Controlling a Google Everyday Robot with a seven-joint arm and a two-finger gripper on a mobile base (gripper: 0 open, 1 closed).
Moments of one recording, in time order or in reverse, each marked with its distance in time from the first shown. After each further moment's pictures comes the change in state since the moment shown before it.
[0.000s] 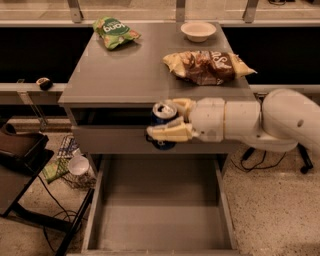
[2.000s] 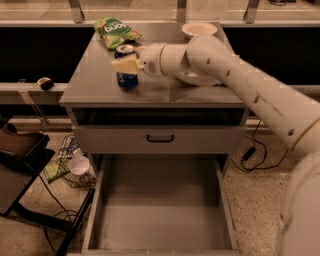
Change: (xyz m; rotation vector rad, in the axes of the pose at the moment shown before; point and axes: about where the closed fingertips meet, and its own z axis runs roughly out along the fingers) arm -0.047 -0.194 0.162 0.189 -0.001 0.165
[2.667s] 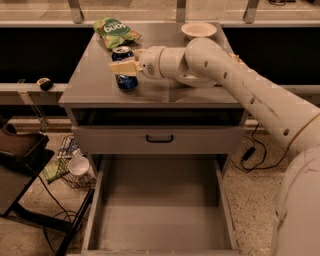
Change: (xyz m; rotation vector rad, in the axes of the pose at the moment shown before) arm 0.012 -0.004 0.009 -0.011 0.004 0.007
